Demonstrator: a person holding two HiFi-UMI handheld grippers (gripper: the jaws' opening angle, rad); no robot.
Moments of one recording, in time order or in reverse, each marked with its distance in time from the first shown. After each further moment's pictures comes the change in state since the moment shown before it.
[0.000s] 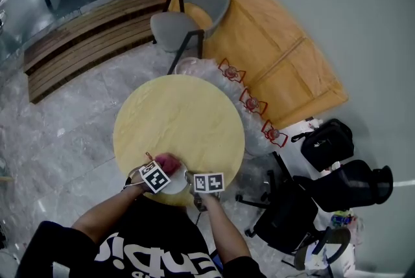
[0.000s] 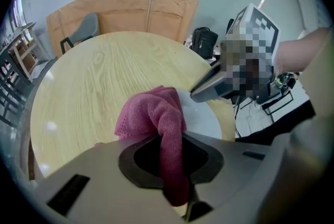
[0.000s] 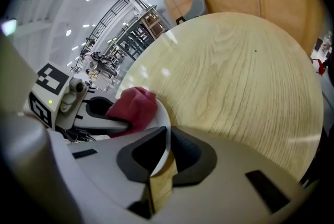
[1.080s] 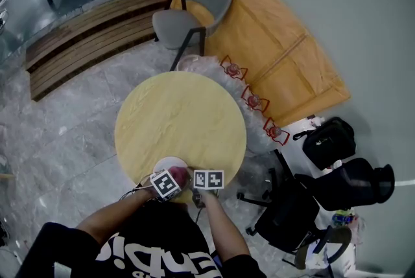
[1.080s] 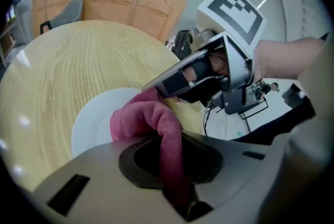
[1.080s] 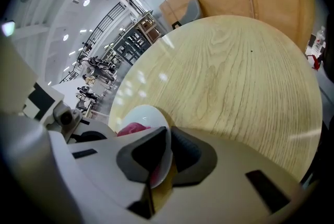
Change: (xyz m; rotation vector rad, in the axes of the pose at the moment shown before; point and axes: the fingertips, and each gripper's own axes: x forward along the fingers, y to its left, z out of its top) left arm 0.014 -0.080 0.000 -0.012 0.016 -0.227; right arm 0.001 -0.001 0.006 0.041 -0.053 -0.020
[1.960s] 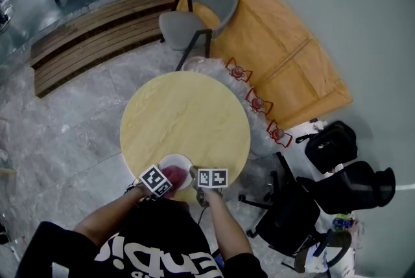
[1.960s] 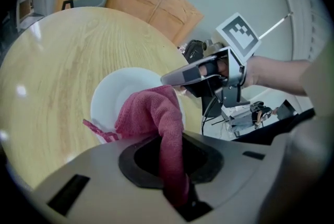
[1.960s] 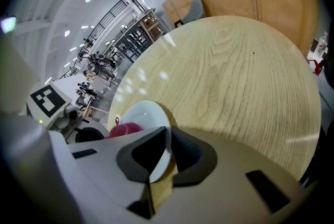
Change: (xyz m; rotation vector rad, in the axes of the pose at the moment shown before) left arm -0.015 0.005 -0.038 -0.221 -0.057 -0.088; right arm 0.000 0.001 -0.003 -0.036 0.017 -0.009
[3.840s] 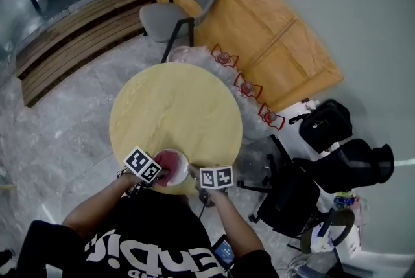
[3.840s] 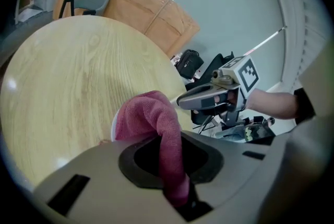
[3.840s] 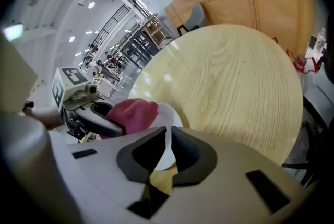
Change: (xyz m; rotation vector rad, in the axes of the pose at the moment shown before) left arm -0.050 -0.002 0.039 -0.013 -0.046 -0.097; right arm -0.048 0.023 -0.007 0.014 -0.030 0.062
